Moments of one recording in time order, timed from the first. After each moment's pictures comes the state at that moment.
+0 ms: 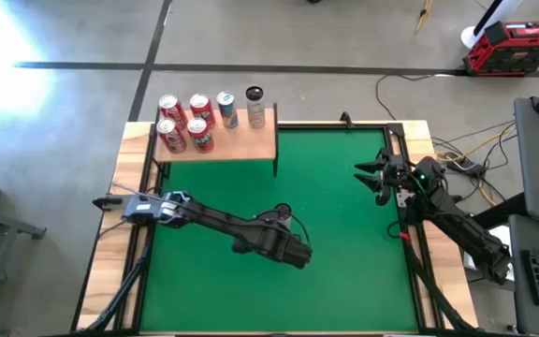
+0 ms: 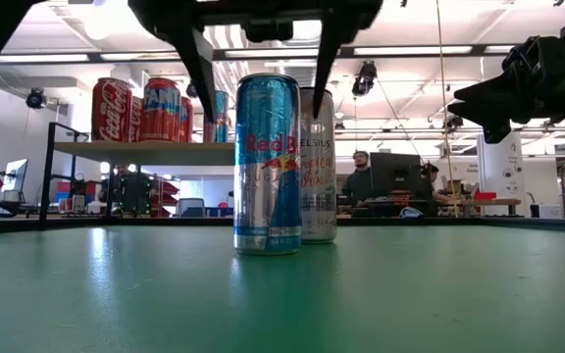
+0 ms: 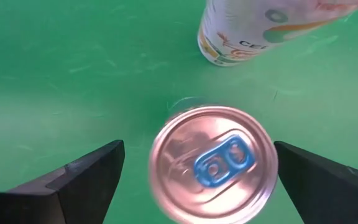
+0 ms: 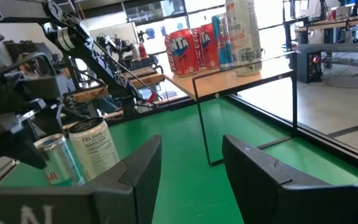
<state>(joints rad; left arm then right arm) -0.32 2.33 2.31 -1.55 -0.23 -1.84 -0.88 0.10 0.01 0.13 -0.70 0.23</state>
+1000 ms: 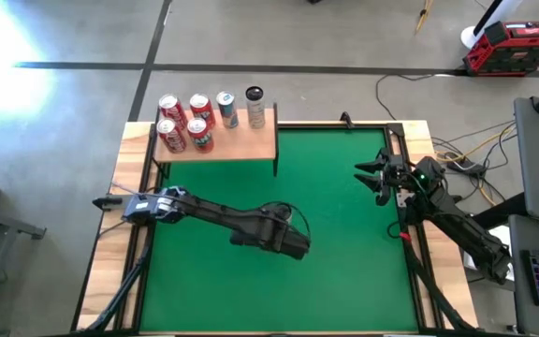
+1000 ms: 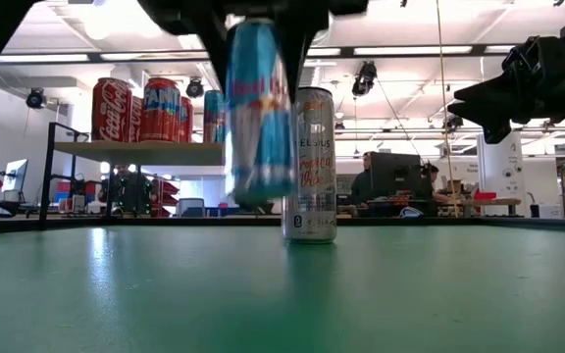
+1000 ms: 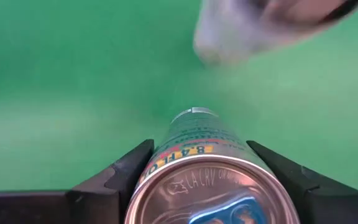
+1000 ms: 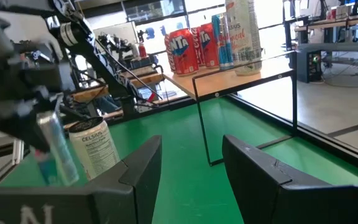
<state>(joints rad) -0.29 2.29 2.31 -1.57 -0.18 -1.73 -0.88 0.10 0.01 0.13 -0.70 0.23</state>
